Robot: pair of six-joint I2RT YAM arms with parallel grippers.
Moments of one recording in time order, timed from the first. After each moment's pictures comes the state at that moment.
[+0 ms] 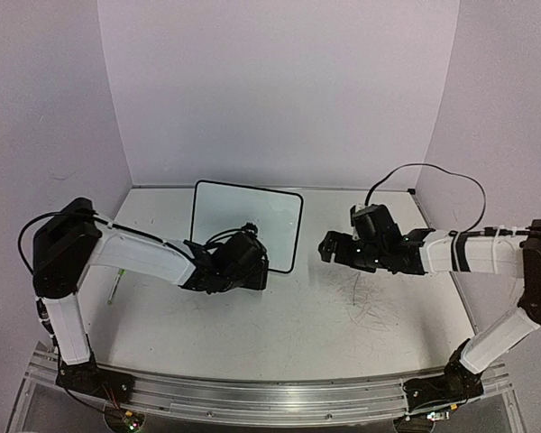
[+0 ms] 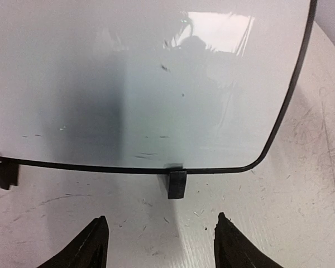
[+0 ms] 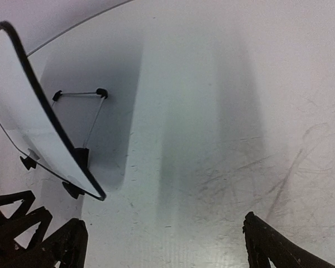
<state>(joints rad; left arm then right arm) -1.04 1.89 1.13 -0.06 -0.43 -0.64 0.70 1.49 0.87 -0.11 0.20 0.70</state>
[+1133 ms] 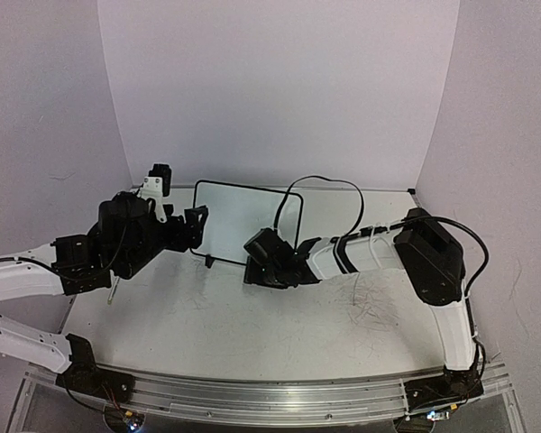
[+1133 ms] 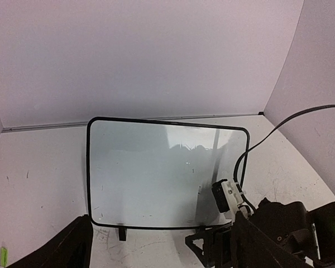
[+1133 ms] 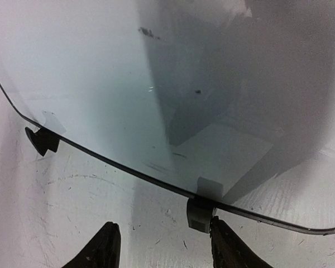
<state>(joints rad) -1.03 1.04 0.81 -0.03 -0.63 -0.34 1.01 2.19 1.51 -0.18 0.32 0.90</state>
